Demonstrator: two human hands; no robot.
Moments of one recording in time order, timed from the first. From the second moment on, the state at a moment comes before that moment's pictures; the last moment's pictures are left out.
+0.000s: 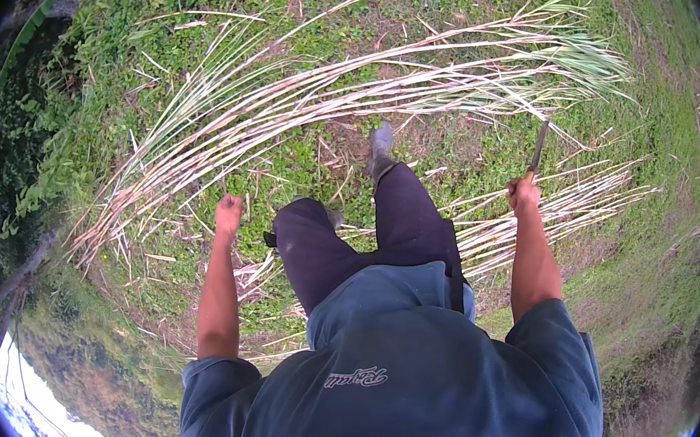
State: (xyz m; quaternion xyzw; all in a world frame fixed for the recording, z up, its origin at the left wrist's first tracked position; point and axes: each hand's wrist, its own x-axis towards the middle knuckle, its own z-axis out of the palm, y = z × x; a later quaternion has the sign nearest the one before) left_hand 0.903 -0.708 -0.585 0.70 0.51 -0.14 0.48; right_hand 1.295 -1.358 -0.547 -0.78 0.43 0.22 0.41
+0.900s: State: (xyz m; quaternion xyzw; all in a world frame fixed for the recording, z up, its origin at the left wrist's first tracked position) left_hand 1.201 -0.622 -0.657 0.94 0.15 -0.12 0.28; right_hand 1.109 -1.203 -0.462 -0.92 0.25 0.29 -0.01
